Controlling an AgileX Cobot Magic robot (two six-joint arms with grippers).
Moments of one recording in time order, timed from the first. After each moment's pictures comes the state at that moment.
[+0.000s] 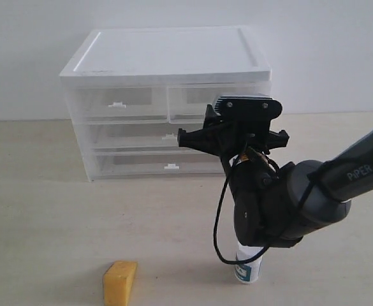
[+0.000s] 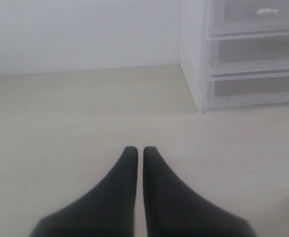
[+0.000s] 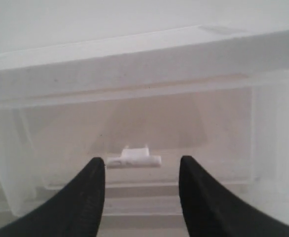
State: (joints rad) left arm -0.01 0.00 0.00 0.04 0.31 0.04; right arm 0.73 2.06 -0.94 0.60 -1.17 -0.15
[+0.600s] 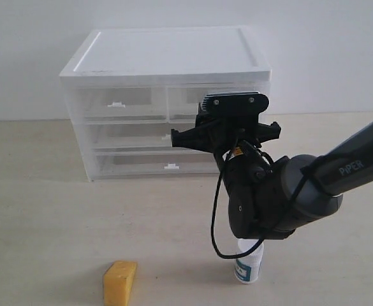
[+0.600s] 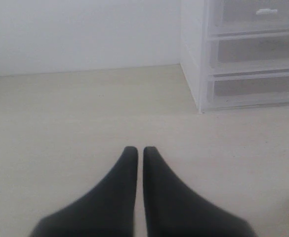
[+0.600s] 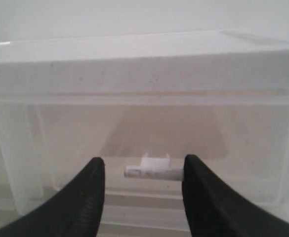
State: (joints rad) left arm -0.01 0.00 0.00 0.04 0.31 0.04; right arm 0.72 2.07 -0.99 0.58 -1.14 -0.24
